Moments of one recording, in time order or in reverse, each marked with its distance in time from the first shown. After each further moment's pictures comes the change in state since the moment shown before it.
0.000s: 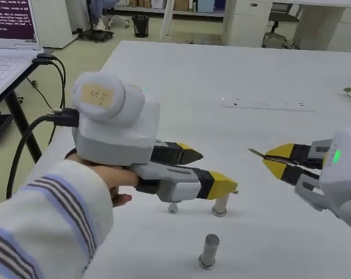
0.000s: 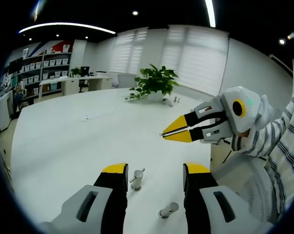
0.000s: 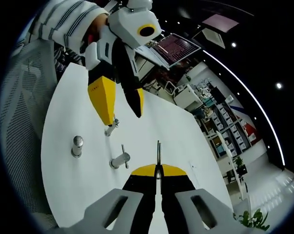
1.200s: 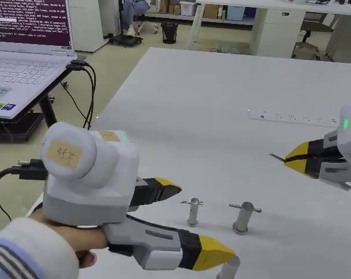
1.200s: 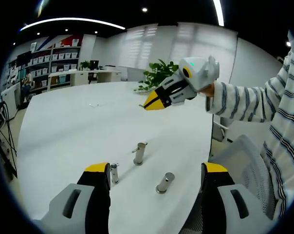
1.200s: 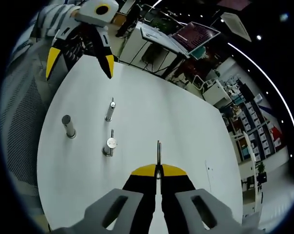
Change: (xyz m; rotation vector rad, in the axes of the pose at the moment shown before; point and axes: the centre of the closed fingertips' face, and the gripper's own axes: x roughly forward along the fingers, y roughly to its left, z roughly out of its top) left arm -0.041 0.000 -0.040 -0.057 0.031 0.064; right arm 0.047 -0.028 -0.025 -0.071 0.038 0.276
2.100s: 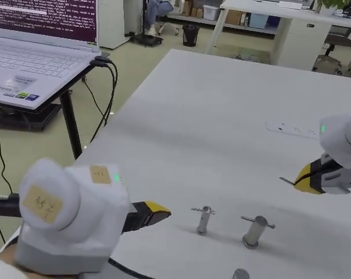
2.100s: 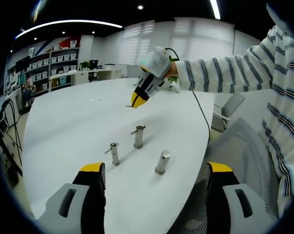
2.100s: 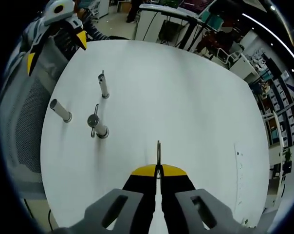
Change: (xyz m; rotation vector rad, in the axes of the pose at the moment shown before) left arm -0.027 -0.013 -0.039 0.057 0.039 0.034; right arm 0.051 0.003 -0.046 0.085 0.177 0.312
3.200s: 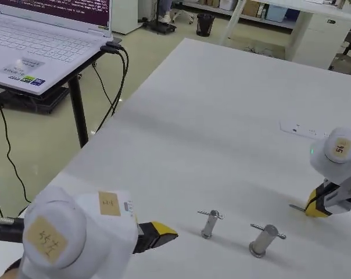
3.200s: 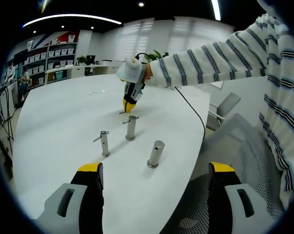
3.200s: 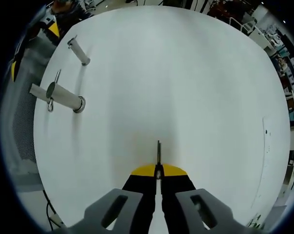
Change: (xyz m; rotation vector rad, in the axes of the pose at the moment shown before) left arm 0.011 -0.011 -0.024 -0.036 0.018 -0.051; right arm 0.065 -0.008 -0.061 0.069 0.247 0.189
